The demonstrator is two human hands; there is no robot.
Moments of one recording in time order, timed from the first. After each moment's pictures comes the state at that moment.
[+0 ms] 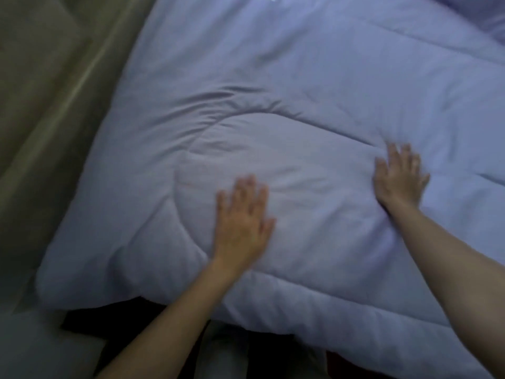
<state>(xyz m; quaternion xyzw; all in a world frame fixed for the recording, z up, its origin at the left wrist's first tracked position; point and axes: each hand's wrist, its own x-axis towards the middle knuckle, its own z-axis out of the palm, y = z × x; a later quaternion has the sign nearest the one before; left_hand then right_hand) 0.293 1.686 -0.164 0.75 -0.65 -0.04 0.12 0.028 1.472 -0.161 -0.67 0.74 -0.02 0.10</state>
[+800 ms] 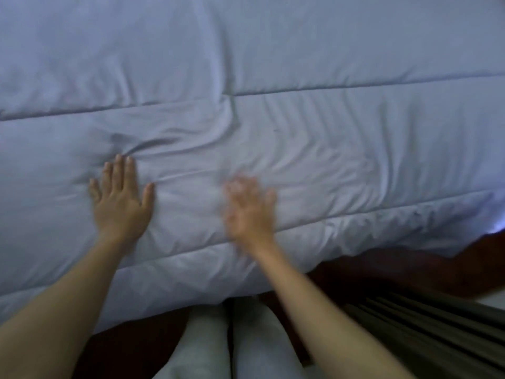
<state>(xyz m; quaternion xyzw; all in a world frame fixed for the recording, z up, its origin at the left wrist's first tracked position) 0.063 1.609 -0.172 0.76 -0.65 -0.09 0.03 -0.197 1.659 -0.166 -0.72 0.68 -0.10 0.09</state>
